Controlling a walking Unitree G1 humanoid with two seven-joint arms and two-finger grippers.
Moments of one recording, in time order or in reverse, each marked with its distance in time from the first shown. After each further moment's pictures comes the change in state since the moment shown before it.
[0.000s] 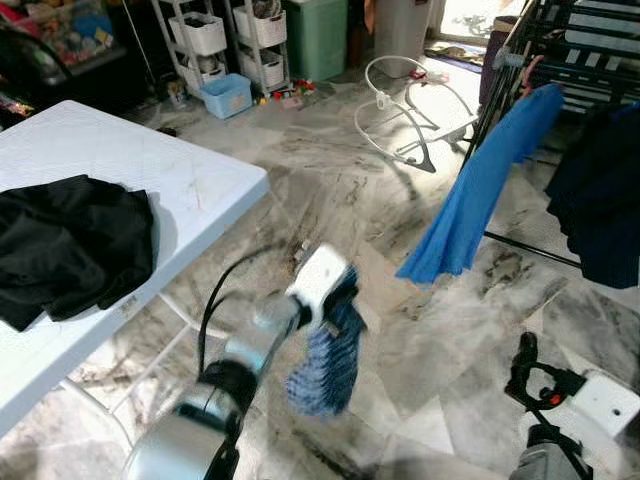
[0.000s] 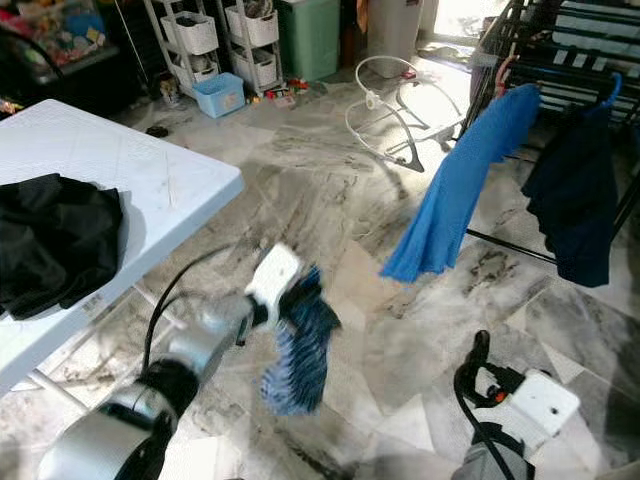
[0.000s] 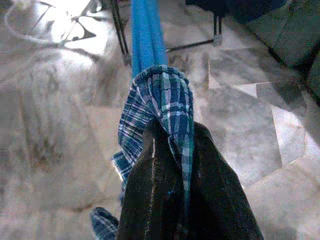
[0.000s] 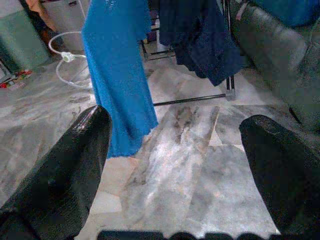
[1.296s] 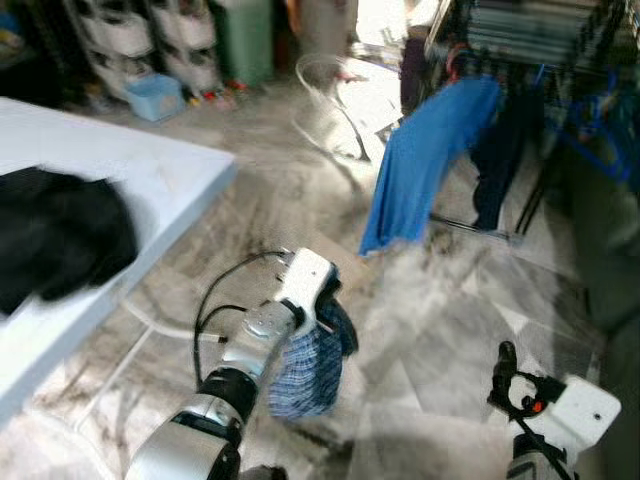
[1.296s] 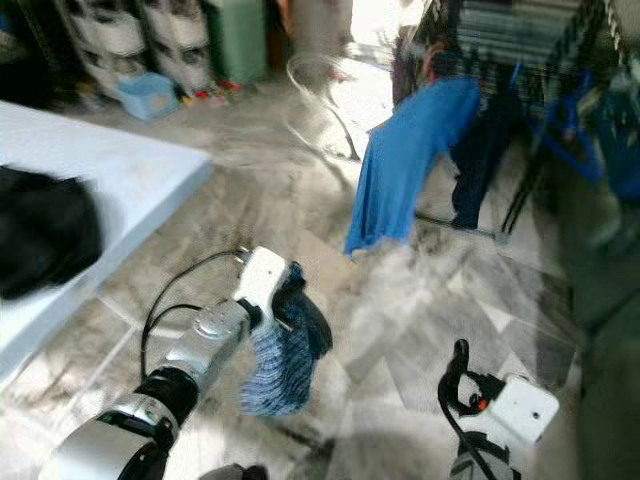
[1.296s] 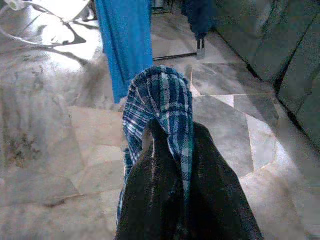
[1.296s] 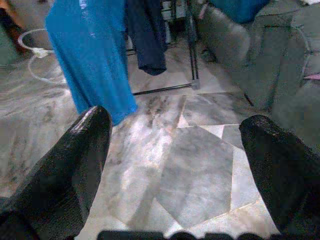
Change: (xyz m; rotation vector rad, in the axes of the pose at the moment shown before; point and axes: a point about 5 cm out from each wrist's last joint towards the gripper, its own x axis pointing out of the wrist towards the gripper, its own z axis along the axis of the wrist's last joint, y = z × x) left arm 0.003 0.002 0.001 -0.102 -0.026 0.143; right arm -0.006 0.008 -0.007 -0.008 0.059 0.056
